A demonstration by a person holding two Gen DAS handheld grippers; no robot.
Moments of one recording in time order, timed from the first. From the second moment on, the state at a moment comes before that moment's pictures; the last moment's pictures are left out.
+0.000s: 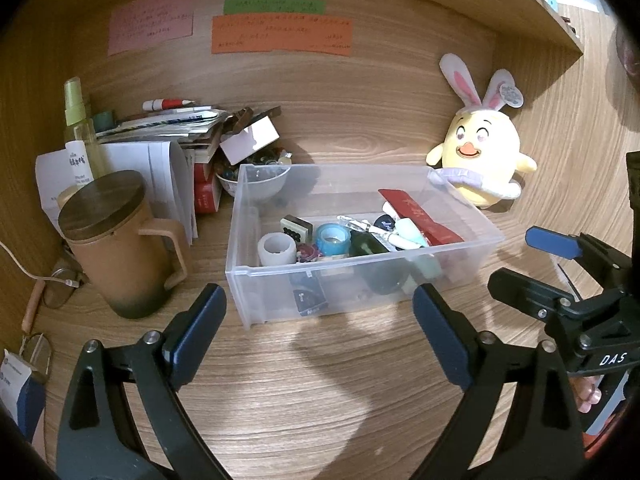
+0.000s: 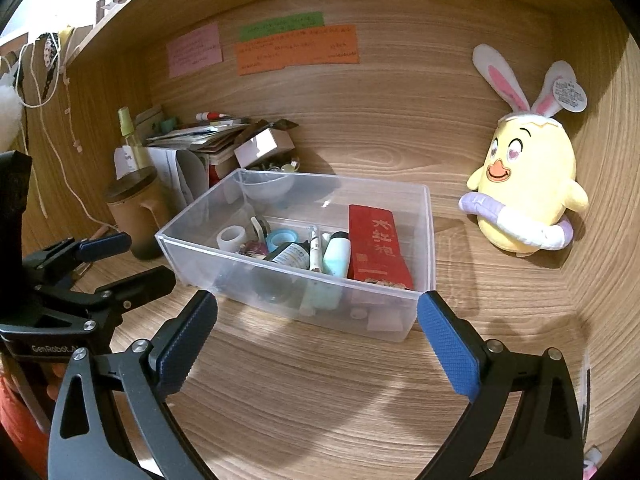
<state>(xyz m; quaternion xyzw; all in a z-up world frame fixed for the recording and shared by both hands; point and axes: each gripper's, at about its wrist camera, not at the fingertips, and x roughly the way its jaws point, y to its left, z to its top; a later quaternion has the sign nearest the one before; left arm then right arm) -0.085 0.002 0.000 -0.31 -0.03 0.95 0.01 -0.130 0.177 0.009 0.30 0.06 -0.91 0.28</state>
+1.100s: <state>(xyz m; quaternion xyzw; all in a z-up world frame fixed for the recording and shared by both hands) -0.080 0.000 0.007 -0.30 -0.03 0.95 0.01 -0.123 0.165 0.011 0.29 0.06 -0.91 0.28</state>
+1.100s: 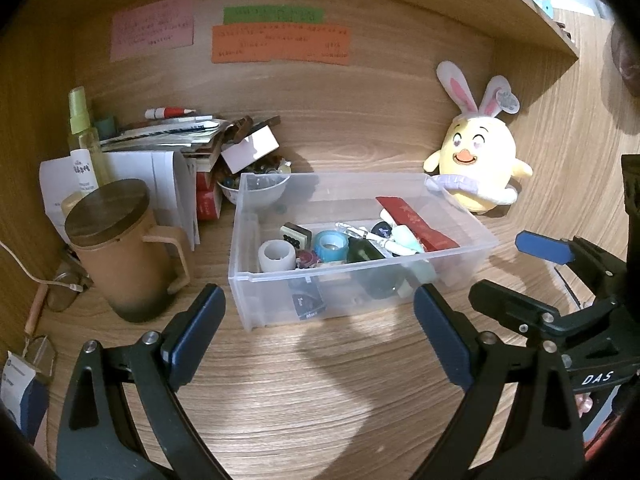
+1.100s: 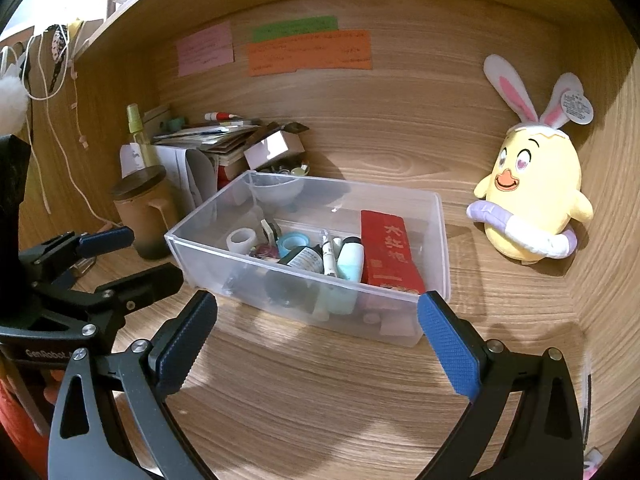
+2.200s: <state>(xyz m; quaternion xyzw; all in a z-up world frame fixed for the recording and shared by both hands) -0.077 0.005 0.008 -0.30 -0.03 0.95 0.02 -0.128 0.174 0.009 0.29 0.05 -0.91 0.27</state>
